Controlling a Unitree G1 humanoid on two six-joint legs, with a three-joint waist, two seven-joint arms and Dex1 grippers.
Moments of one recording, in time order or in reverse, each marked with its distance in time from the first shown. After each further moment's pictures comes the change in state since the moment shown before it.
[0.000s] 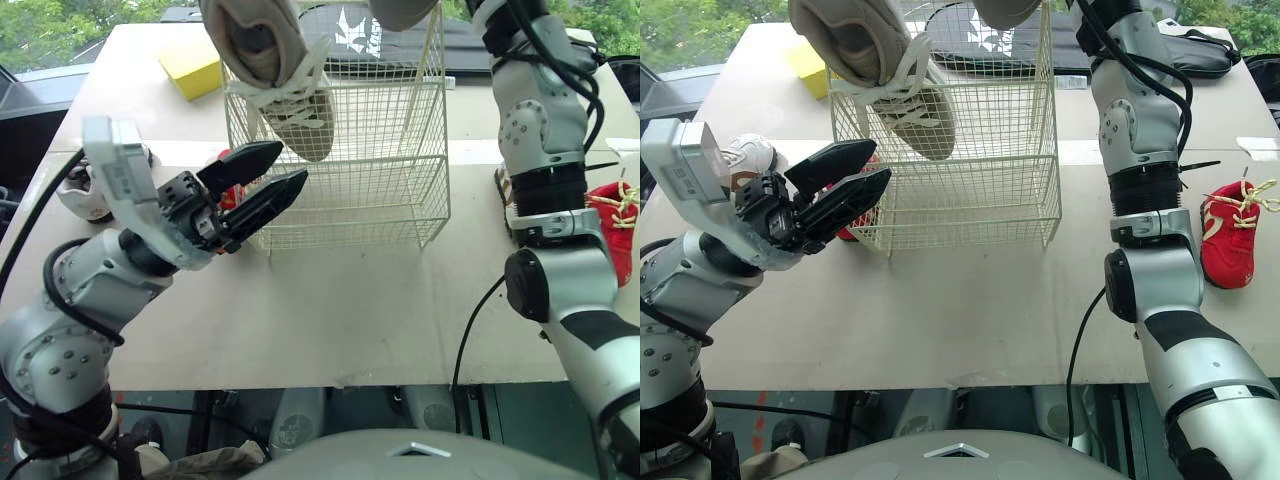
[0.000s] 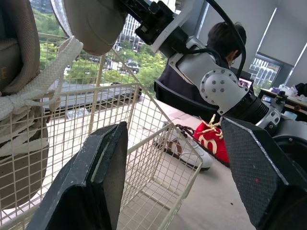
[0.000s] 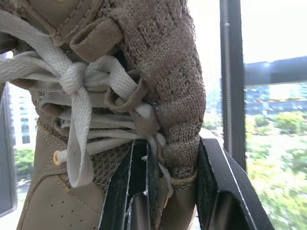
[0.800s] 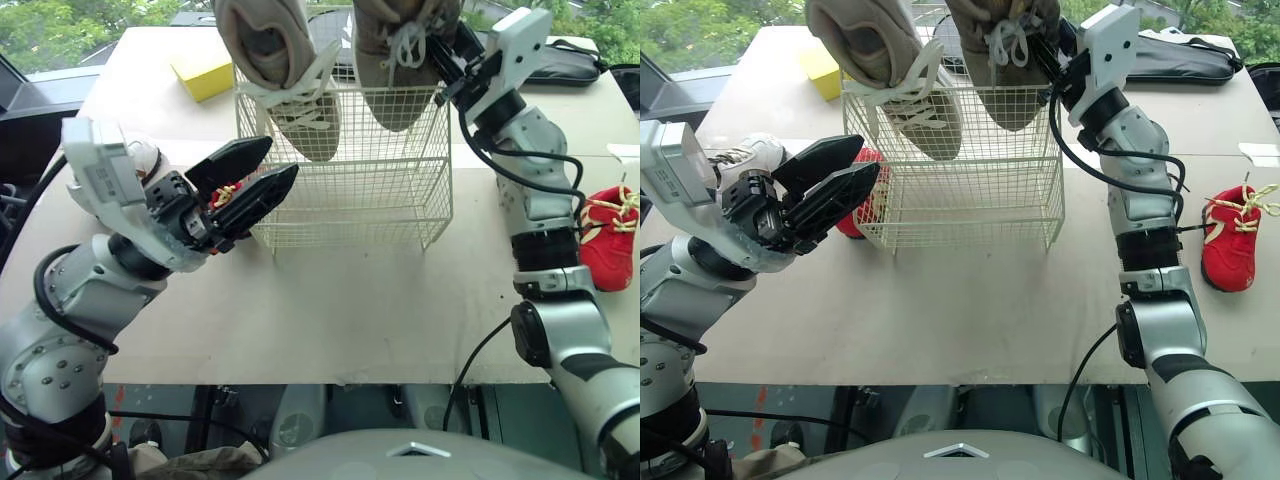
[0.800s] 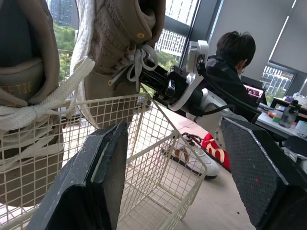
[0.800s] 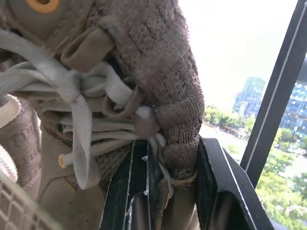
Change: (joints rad) left arm 0.018 0.014 0.001 -0.003 -0.018 -0.042 0.022; right arm 0.317 -0.042 0.044 -0.195 -0.164 -0.004 0.199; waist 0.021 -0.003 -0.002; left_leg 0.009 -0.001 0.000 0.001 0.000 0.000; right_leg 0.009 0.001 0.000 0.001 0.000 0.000
